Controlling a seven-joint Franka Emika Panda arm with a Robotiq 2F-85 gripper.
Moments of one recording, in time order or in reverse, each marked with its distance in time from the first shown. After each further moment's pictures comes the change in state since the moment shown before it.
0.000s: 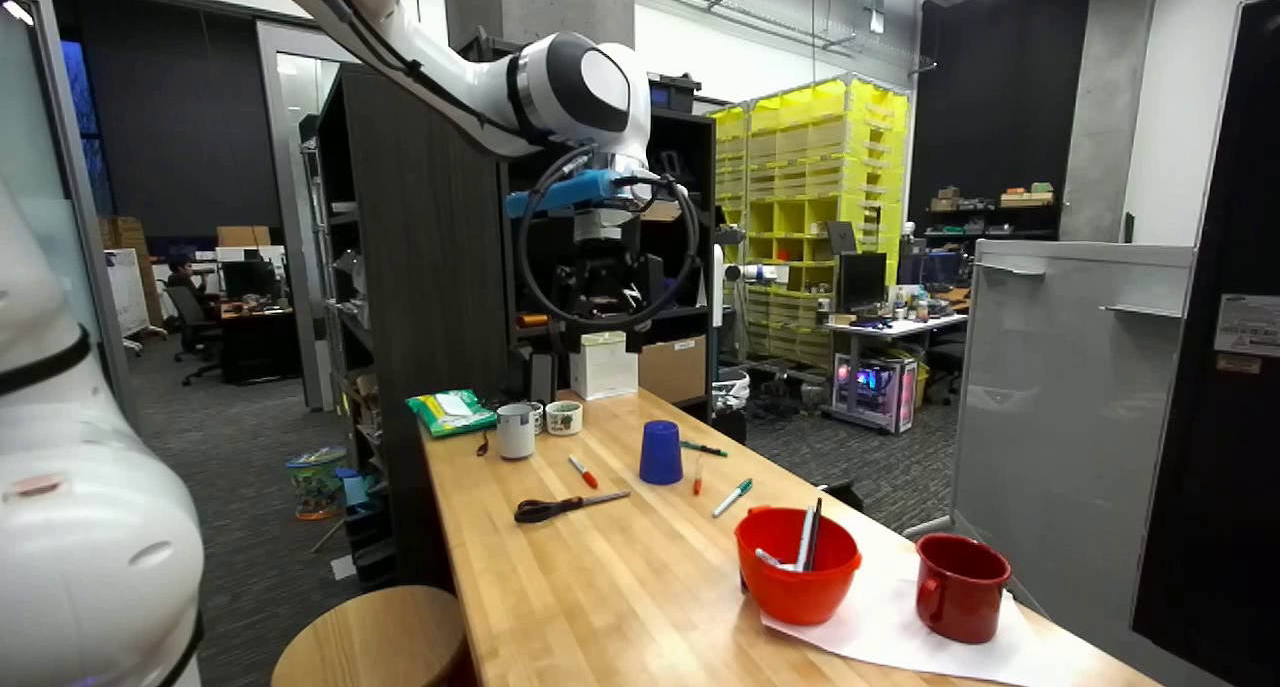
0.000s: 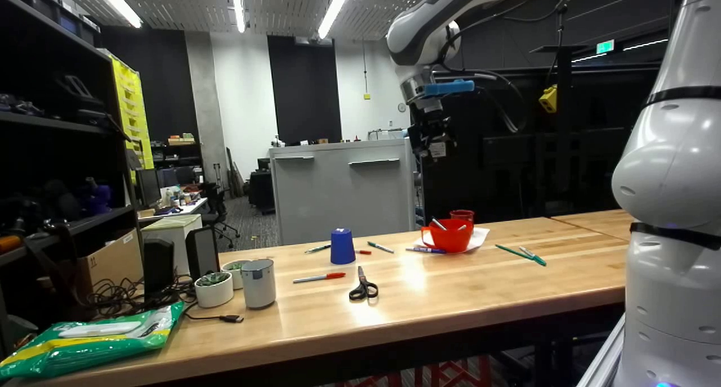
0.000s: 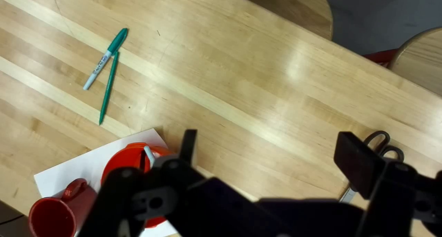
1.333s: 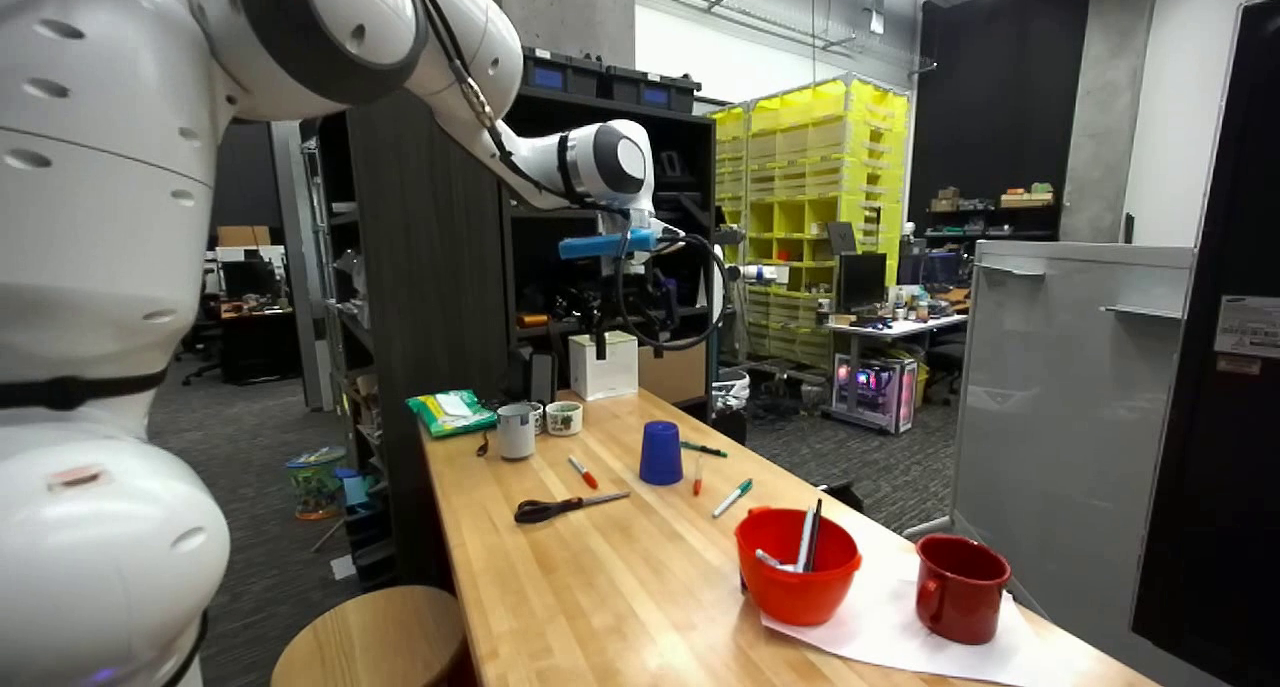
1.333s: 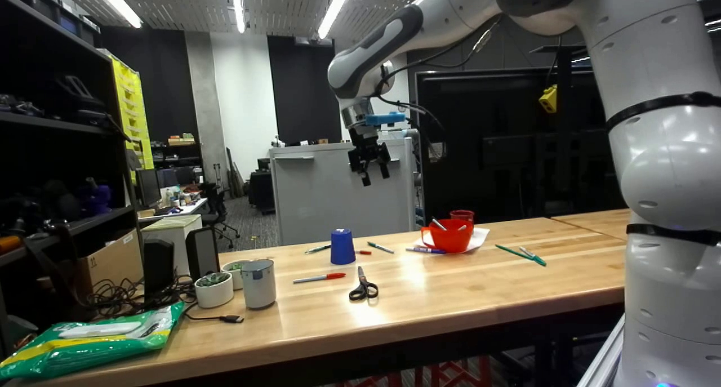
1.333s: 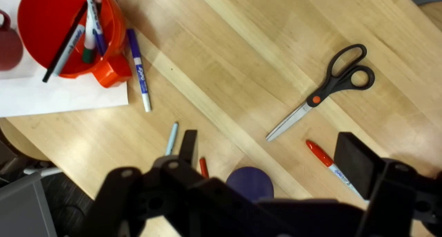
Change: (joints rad) arm 0.105 0.470 0.046 0.443 -0.005 0.093 -0.130
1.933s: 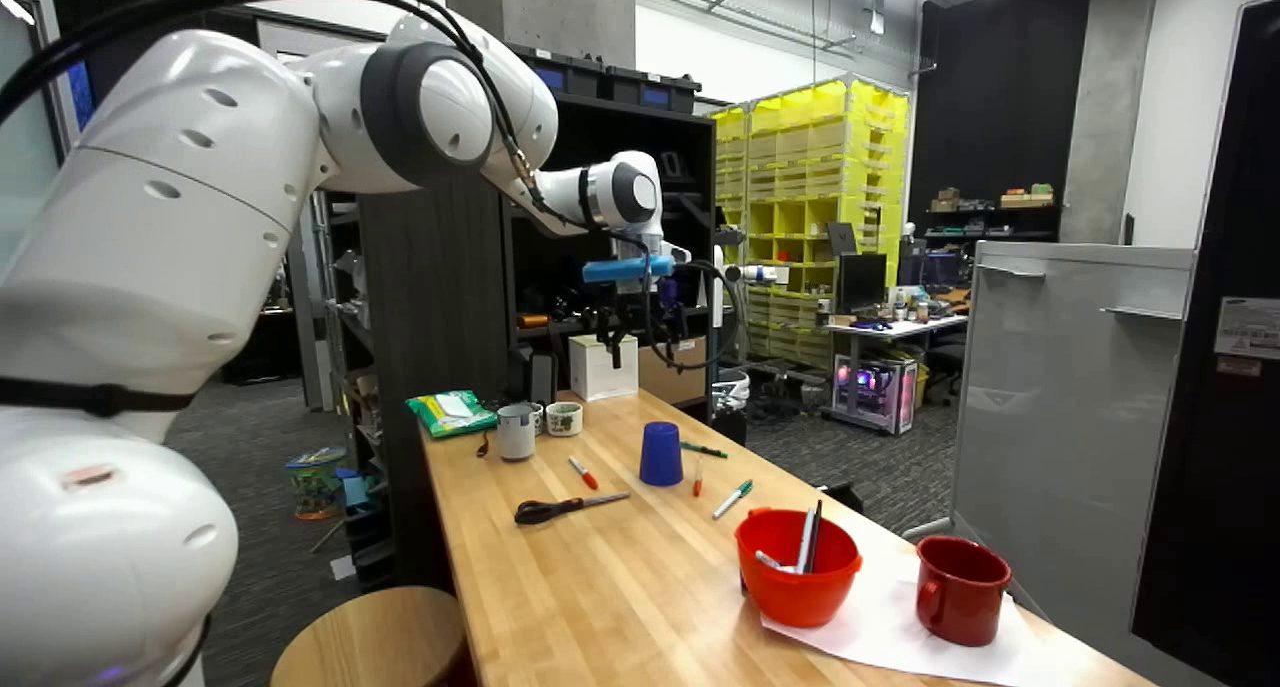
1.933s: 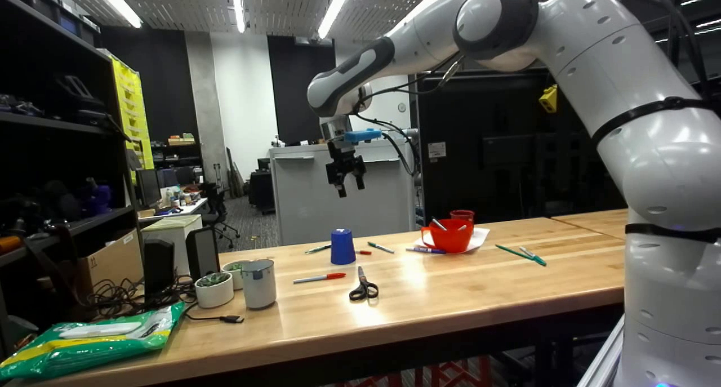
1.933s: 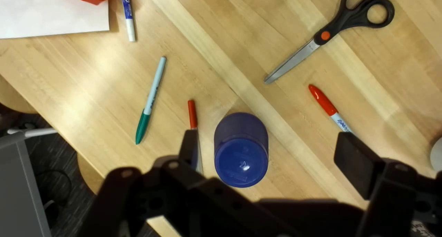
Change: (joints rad) arm 0.024 0.237 0.008 0.266 -0.001 0.030 -0.041
